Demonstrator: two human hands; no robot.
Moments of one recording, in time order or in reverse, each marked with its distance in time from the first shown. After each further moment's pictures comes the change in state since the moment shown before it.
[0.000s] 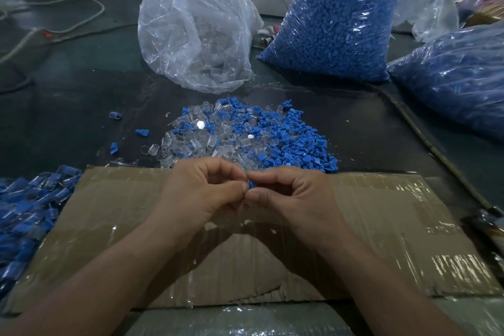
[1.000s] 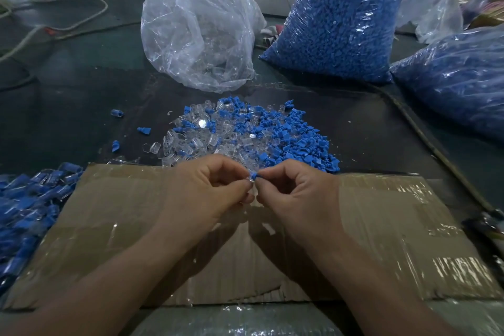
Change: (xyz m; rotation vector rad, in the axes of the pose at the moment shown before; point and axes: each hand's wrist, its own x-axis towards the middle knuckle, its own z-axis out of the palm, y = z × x) left_hand -0.002 -0.007 0.009 0.050 0.136 0.069; right_hand -0.002 0.001 0.008 -0.267 0.213 -0.118
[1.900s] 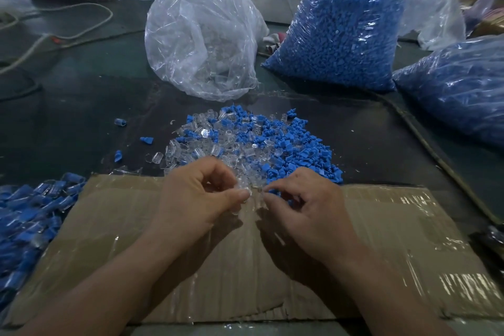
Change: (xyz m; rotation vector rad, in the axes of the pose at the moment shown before) left_hand 0.008 0.000 -0.012 0.147 0.035 0.059; right_hand 0.009 0.011 -0.015 -0.435 -0.125 -0.080
